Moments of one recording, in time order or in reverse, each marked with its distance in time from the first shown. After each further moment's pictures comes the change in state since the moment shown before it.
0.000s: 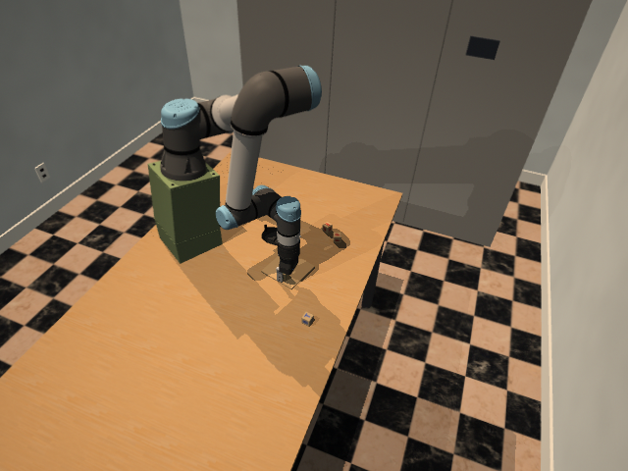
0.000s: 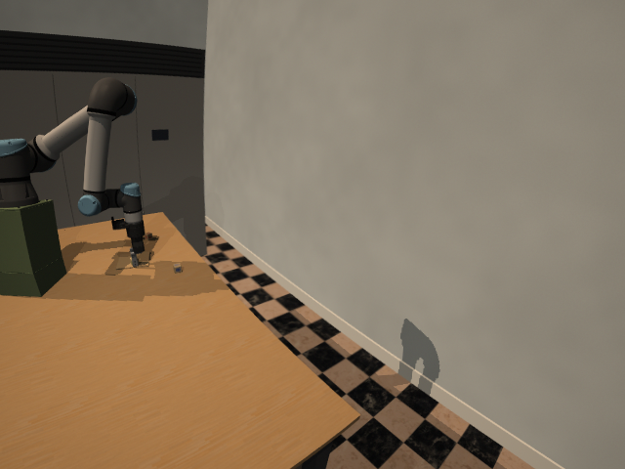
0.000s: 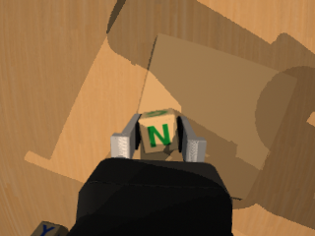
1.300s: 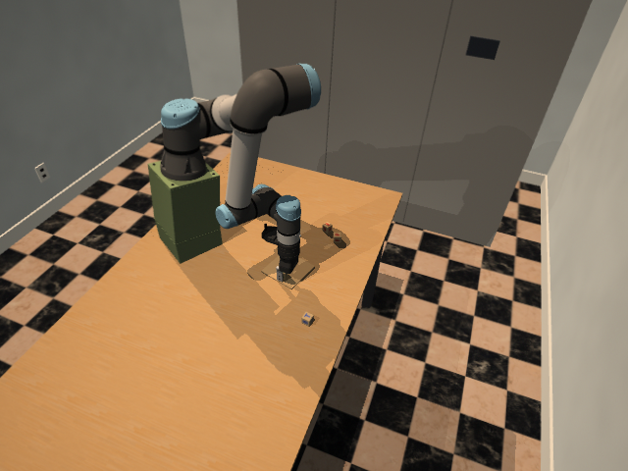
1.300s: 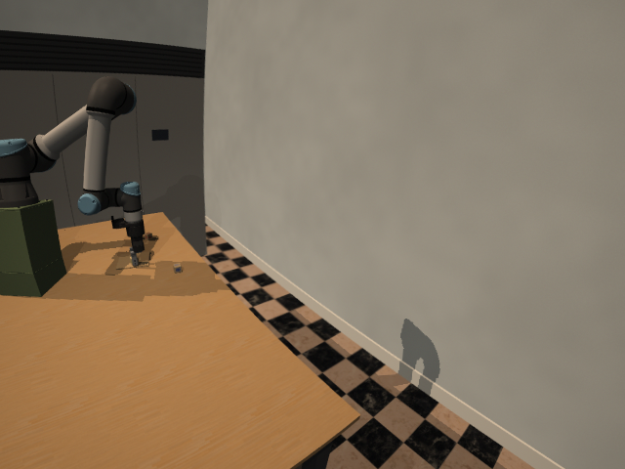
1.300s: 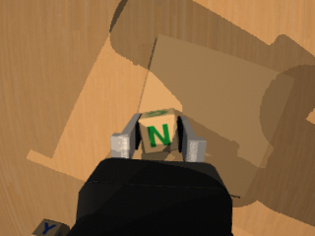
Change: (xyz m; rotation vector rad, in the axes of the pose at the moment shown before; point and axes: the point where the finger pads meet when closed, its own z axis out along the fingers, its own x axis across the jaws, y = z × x) arm 0.000 0.000 -0.004 0.000 0.000 0.000
